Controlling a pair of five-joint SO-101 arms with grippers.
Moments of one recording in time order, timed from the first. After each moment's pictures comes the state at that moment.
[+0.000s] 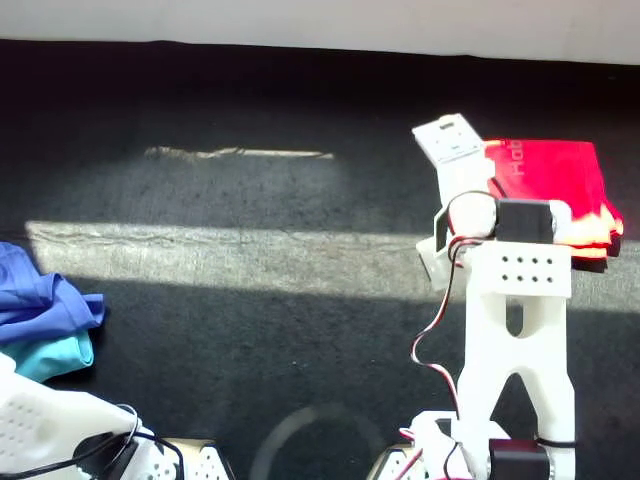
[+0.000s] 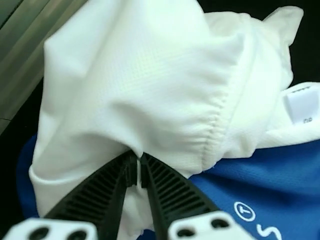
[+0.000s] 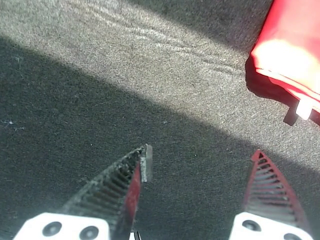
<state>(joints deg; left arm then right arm) -70.8 14.7 -6.5 44.4 -31.2 -2.9 -26.2 16.8 90.7 24.5</state>
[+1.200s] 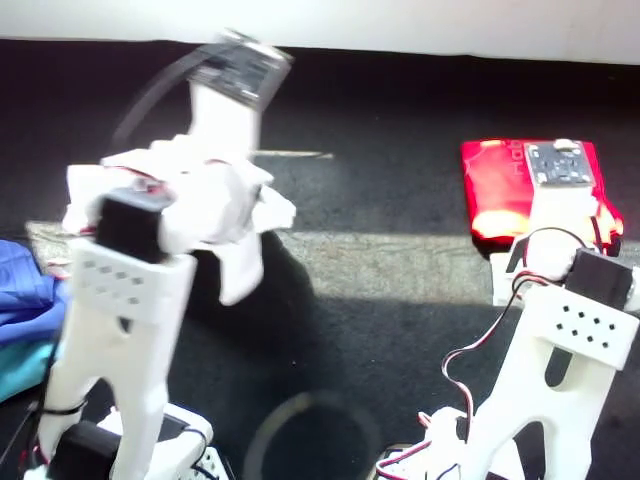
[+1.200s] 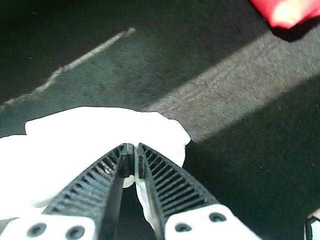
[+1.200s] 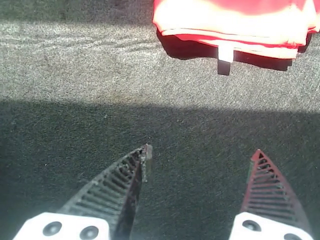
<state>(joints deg) 17.5 -24.0 -2.0 83.1 -9.5 18.0 -36.9 21.7 88.0 24.5</state>
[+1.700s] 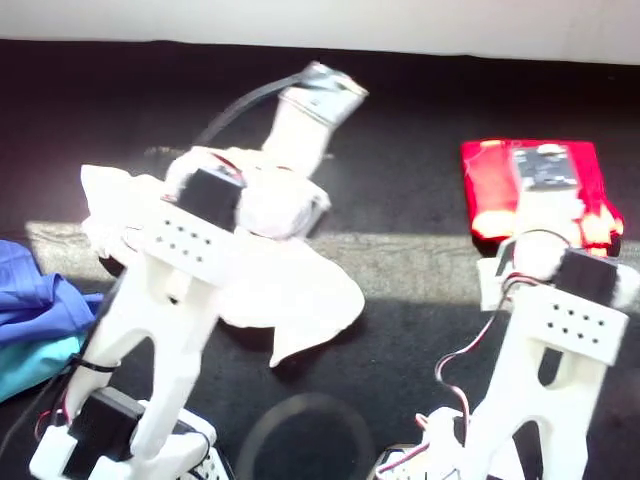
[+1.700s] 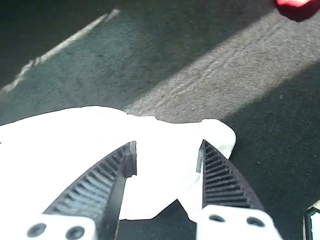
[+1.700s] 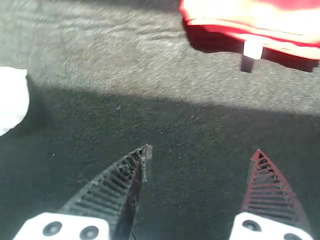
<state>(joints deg) 17.8 -15.3 -1.0 79.3 -9.4 13.3 -37.3 25.9 88.0 24.5</state>
